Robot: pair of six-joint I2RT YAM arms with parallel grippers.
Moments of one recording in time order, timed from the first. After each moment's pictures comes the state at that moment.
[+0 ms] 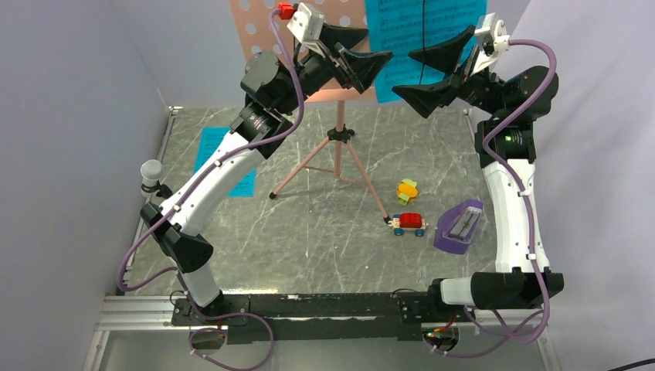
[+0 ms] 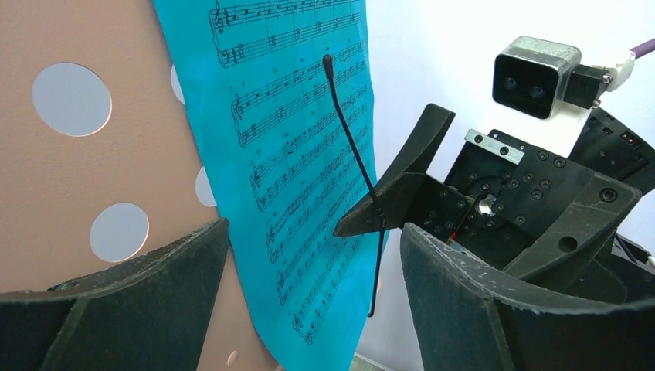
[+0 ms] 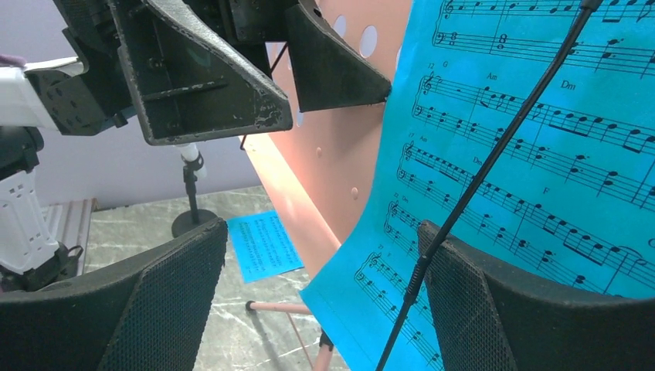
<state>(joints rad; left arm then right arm) -0.74 1.73 2.05 0.22 0.27 -0.28 0.01 1.33 1.66 0.21 -1.13 0.34</state>
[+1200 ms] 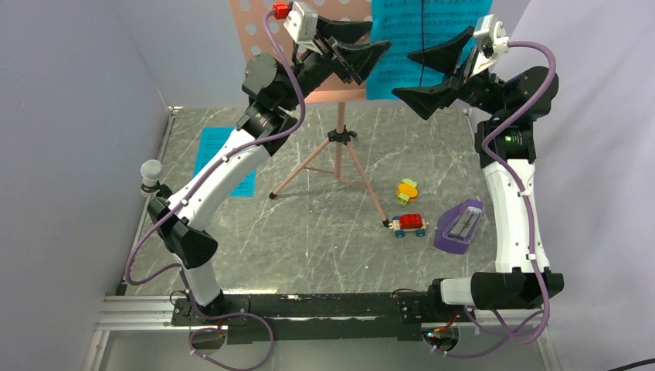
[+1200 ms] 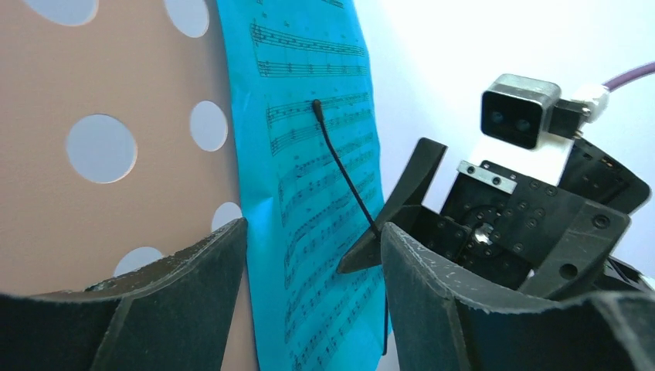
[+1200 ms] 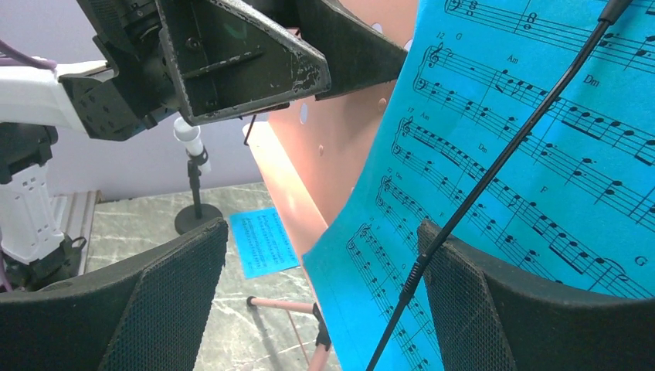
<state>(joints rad) -0.72 1.77 2.04 0.38 0.29 -0.31 0.00 1.33 1.66 0.22 -1.15 0.34</state>
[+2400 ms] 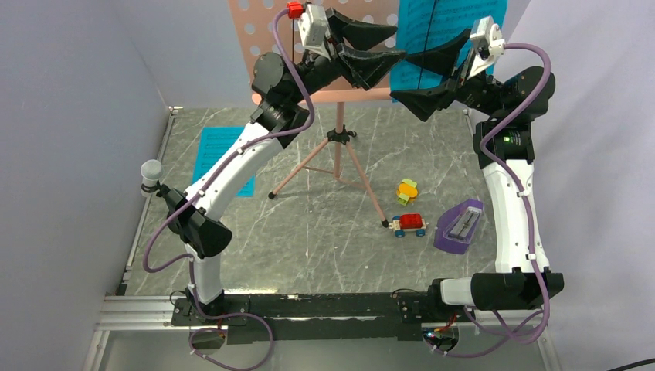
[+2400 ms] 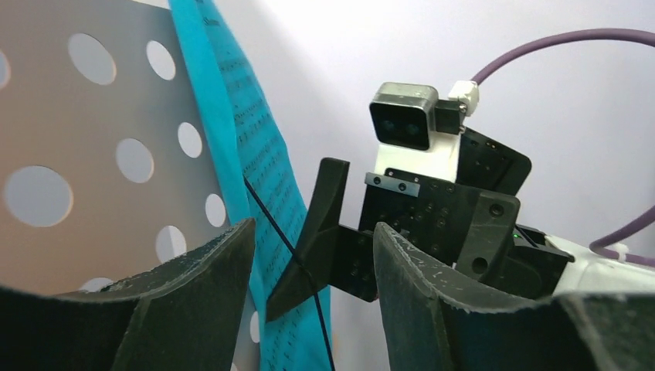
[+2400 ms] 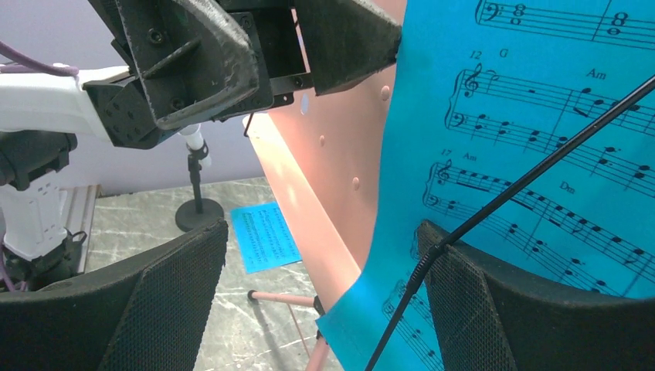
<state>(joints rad) -0.73 1.90 2.19 0.51 0.54 -0.38 0.01 1.33 1.64 0.20 -1.15 0.31</state>
